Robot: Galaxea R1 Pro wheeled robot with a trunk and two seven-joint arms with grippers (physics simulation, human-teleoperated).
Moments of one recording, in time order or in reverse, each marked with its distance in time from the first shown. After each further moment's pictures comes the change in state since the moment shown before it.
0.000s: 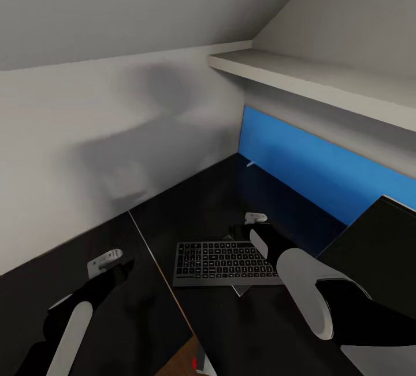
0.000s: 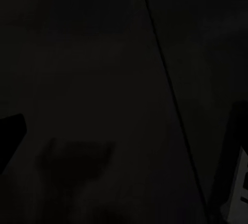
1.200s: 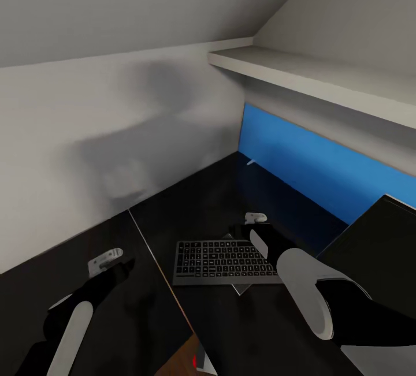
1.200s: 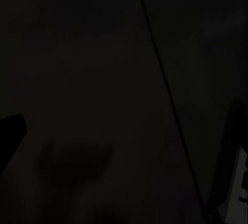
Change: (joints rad) left arm -0.001 0.002 -0.007 -0.003 -0.001 -0.008 -0.010; right arm 0.000 0.000 0.000 0.003 0.003 -0.003 0.000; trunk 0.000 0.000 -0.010
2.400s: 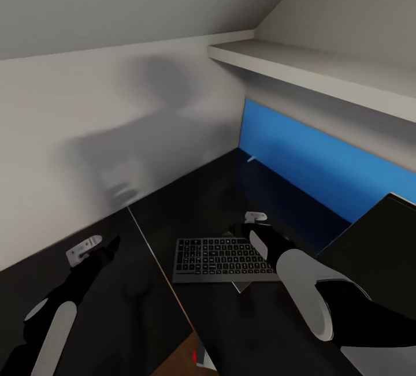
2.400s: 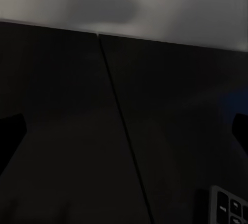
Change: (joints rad) left arm 0.002 0.024 0.100 -0.001 0.000 -0.279 -0.237; right arm 0.005 0.002 0.001 0.002 0.003 -0.056 -0.002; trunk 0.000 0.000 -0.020
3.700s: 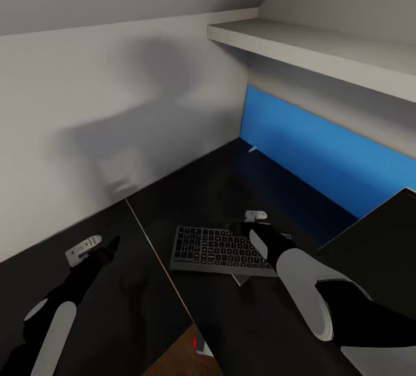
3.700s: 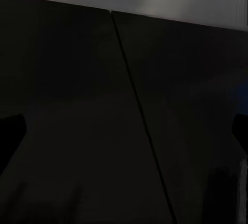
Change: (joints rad) left arm 0.000 0.000 0.001 0.000 0.000 0.000 0.002; right arm -0.001 0.000 0.005 -0.012 0.012 0.002 -0.004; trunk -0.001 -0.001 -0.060
